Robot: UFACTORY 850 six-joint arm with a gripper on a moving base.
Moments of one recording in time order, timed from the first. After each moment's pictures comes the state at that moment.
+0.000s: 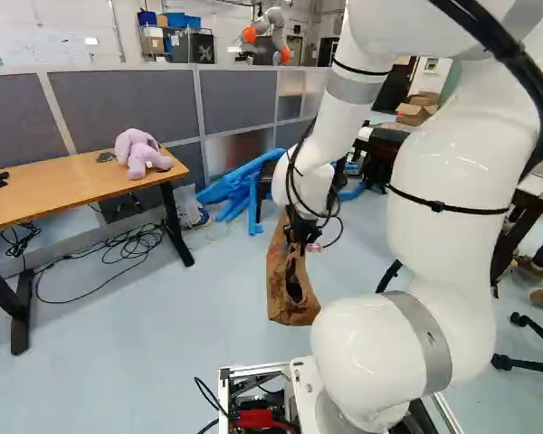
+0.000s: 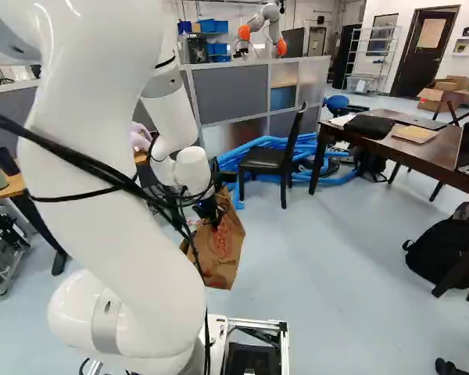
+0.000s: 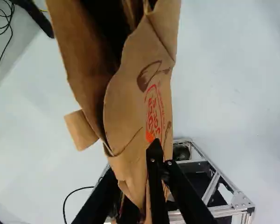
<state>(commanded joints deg) 2.1 -11.2 -31.0 -4.3 -10.1 14.4</state>
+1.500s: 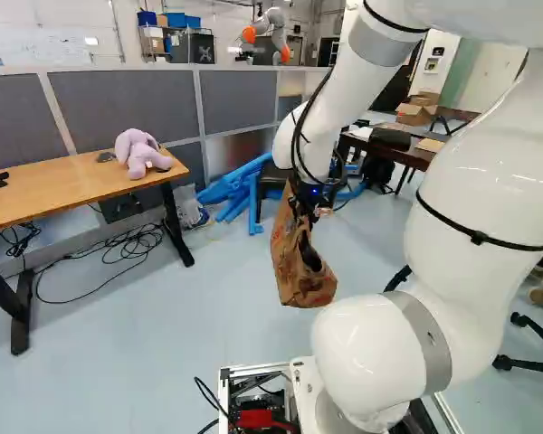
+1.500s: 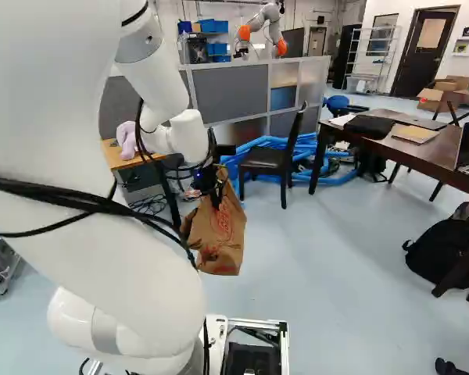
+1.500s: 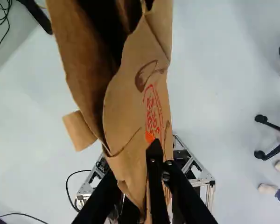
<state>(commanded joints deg) 2.2 -1.6 -38.1 -8.7 -30.0 14.4</state>
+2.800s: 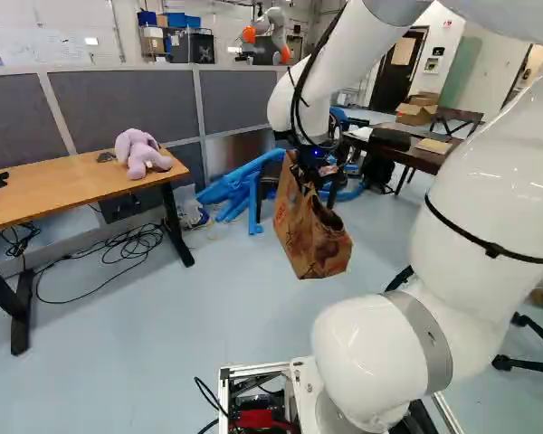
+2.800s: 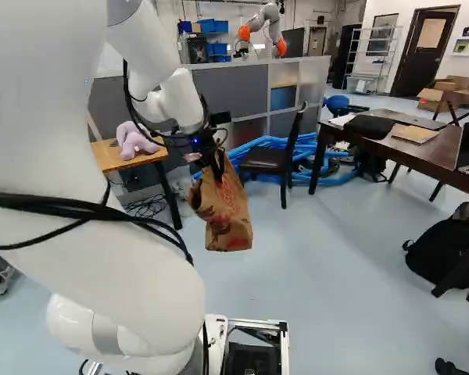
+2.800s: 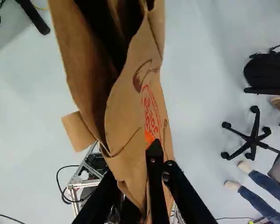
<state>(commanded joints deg) 4.2 0.4 -49.9 -15.8 -43.9 14.4</state>
